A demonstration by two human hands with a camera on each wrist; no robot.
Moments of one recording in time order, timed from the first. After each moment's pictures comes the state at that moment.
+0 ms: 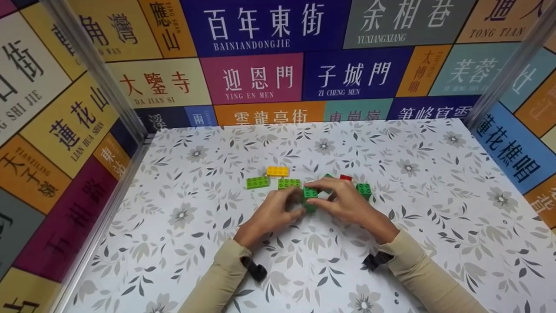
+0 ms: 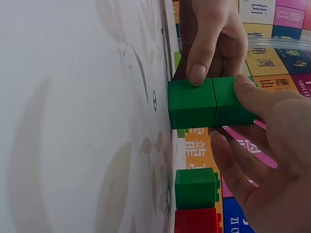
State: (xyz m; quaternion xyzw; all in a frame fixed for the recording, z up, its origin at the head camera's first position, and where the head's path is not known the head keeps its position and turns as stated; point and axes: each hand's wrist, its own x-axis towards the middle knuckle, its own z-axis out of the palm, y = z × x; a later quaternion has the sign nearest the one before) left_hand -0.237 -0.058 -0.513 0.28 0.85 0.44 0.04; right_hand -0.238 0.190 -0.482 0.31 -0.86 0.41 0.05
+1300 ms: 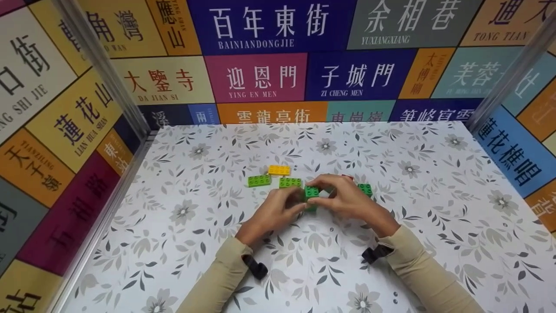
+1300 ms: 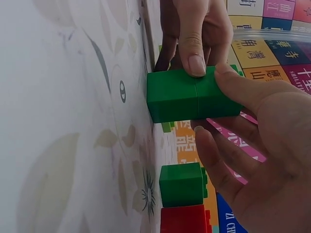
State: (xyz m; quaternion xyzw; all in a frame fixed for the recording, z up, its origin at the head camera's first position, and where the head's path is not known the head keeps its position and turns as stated) left_hand -0.234 -0.056 -0.510 0.28 0.86 0.43 0.02; right_hand -0.245 0.190 -0.473 0.31 -0.86 0.41 -0.02
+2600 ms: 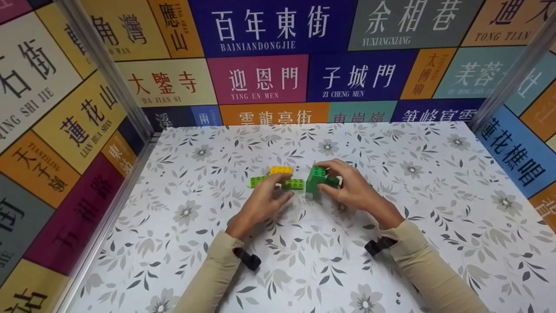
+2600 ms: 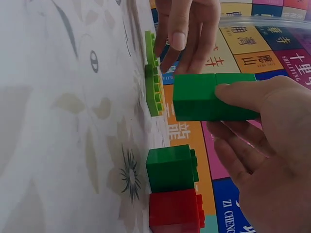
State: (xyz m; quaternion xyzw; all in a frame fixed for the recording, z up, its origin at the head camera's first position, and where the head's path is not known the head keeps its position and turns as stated) left_hand -0.247 -0.088 -0.499 0.24 0.86 0.44 -0.02; right_hand -0.262 0.200 -0.467 0.29 -0.86 0.42 0.04
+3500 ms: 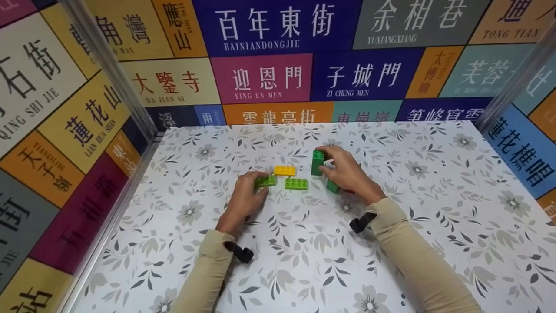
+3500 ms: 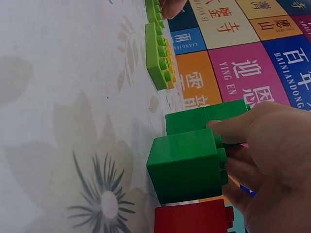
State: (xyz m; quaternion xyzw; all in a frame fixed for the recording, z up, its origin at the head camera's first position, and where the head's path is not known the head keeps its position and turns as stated) left_hand -0.262 -0.134 -0.513 0.11 0.91 0.40 -0.09; right_hand -0.325 0.183 -0.477 0.23 -0.90 0.37 0.01
